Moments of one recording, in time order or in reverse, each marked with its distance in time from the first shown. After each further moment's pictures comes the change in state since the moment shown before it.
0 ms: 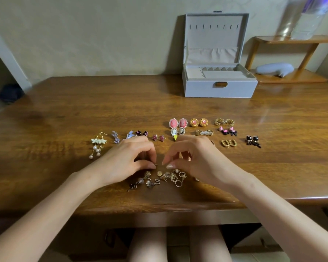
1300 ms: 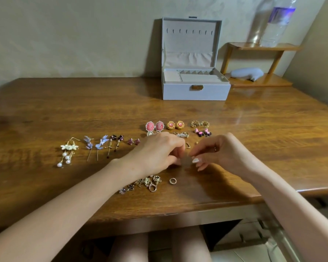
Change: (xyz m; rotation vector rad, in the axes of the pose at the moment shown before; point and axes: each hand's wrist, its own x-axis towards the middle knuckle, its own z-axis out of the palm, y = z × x) left_hand 0.070 0.073 0.033 0.103 -0.027 0.167; right_hand -0.042 0.053 -0.054 0.450 0.088 0.344
